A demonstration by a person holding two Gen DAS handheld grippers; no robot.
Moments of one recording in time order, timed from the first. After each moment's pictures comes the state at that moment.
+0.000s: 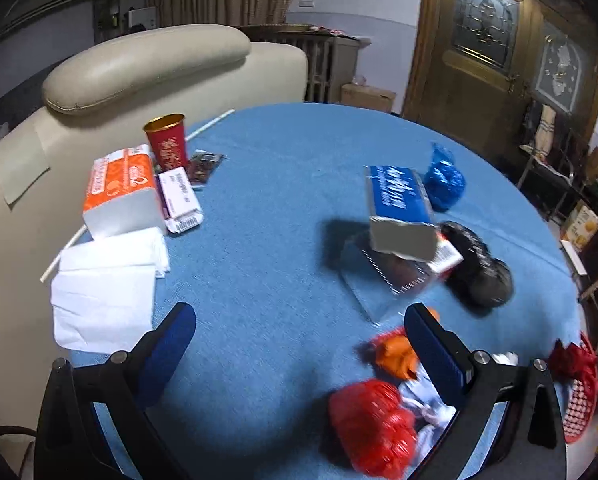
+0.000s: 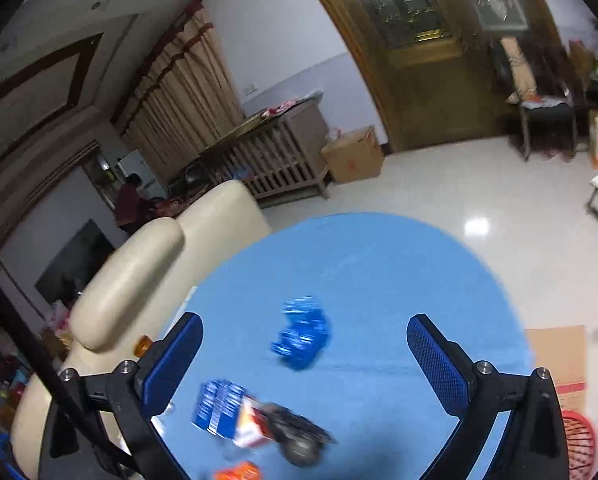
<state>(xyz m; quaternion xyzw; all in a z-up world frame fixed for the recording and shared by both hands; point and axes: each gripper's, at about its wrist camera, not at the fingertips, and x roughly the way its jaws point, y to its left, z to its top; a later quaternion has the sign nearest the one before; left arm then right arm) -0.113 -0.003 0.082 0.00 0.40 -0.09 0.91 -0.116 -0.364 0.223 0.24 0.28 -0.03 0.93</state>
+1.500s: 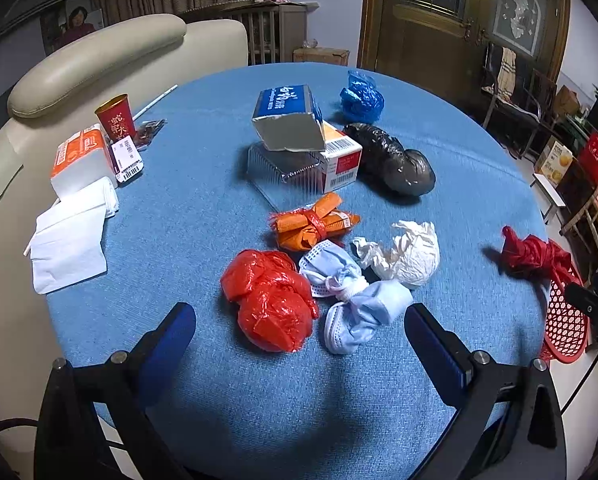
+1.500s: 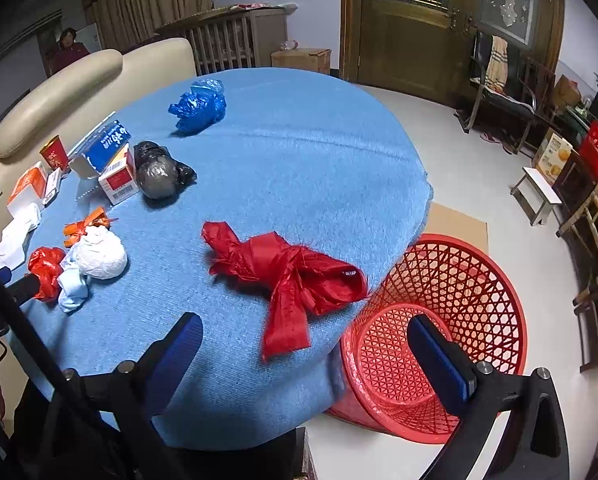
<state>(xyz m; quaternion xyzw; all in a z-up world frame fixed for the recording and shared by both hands) -0.192 -0.057 0.062 0.06 0.44 -0.15 0.88 -0.302 -0.342 0.071 0.07 0.46 -0.11 0.88</state>
